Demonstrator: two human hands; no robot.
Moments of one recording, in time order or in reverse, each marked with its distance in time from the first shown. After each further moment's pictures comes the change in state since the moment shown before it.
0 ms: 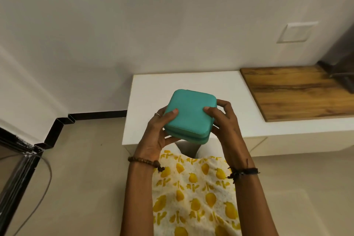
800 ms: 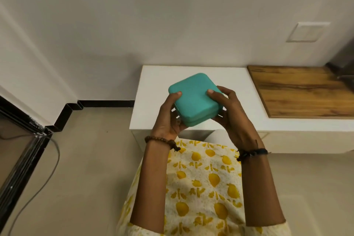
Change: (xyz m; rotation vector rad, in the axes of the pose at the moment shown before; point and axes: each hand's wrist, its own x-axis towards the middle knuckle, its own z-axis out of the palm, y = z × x) left_hand -0.028 0.002 0.021 -0.209 0.062 -0.055; right_hand -0.006 -0.011 0.002 -0.049 -0.082 0.128
